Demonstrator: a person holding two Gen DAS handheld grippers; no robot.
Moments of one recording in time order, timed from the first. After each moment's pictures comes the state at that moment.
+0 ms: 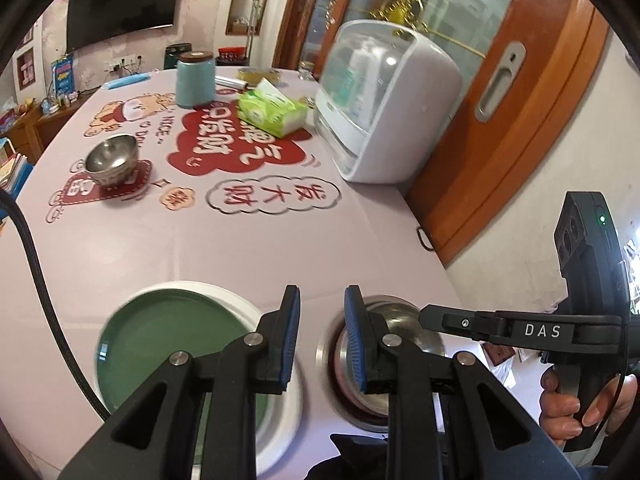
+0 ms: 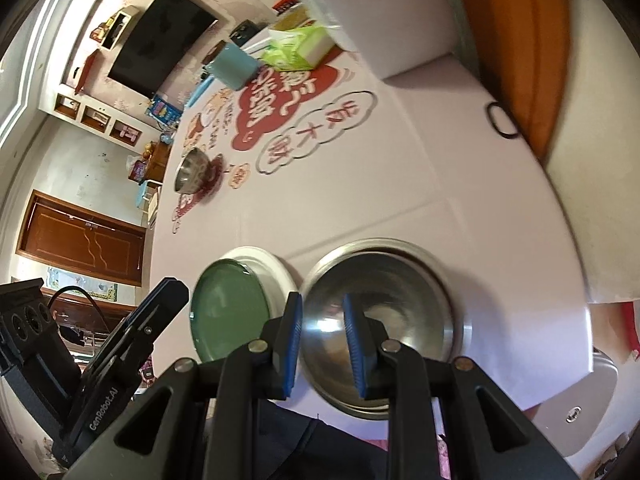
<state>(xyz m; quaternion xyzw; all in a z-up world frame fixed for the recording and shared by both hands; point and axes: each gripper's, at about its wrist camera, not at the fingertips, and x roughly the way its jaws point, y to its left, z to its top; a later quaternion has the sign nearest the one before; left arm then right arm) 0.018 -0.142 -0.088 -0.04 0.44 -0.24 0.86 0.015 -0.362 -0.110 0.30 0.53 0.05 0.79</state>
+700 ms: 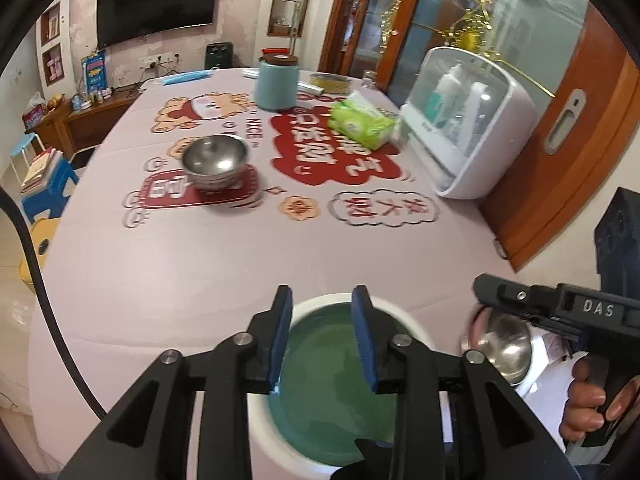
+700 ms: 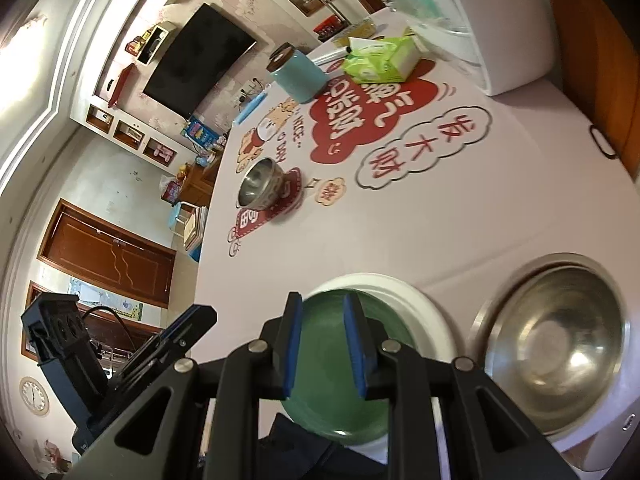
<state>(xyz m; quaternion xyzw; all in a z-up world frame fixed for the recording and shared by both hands) 0.066 0.009 -0.092 -0.02 0.45 -0.19 0.87 0.061 -0.241 -0.100 0.32 0.46 0.07 0.82</state>
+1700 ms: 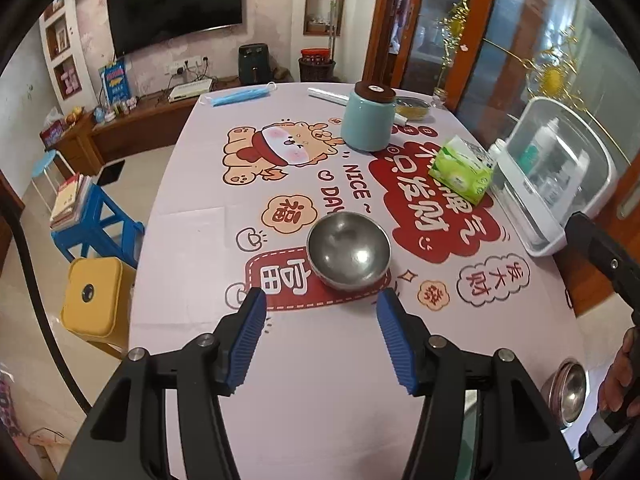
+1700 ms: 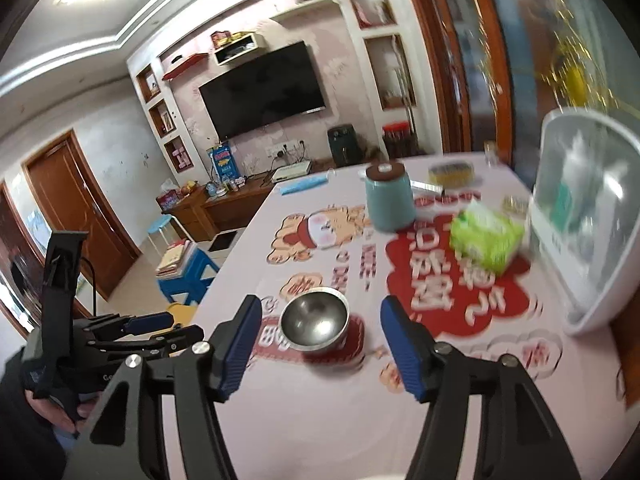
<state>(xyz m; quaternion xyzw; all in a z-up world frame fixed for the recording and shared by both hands) 0.256 0.124 -0.055 0.01 0.47 -0.14 0.87 0.218 -0.113 -0.003 0.09 0.31 0.07 0.94</state>
